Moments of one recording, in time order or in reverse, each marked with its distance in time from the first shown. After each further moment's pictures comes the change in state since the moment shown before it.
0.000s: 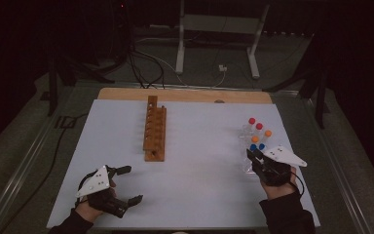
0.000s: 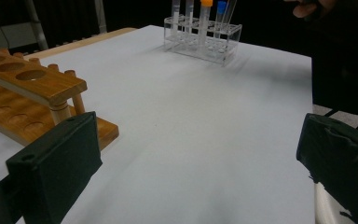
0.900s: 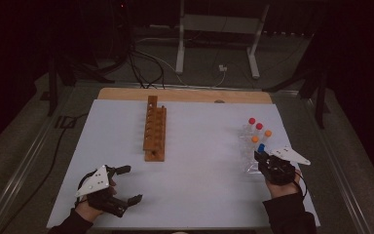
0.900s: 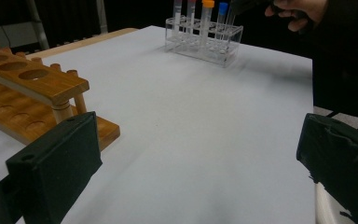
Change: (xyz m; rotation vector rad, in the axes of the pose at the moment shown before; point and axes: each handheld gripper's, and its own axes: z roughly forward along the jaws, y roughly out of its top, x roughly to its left) left arm 0.001 0.000 -0.001 -0.004 0.002 -0.009; right arm -0.025 -0.020 0.011 0.061 -0.079 0.095
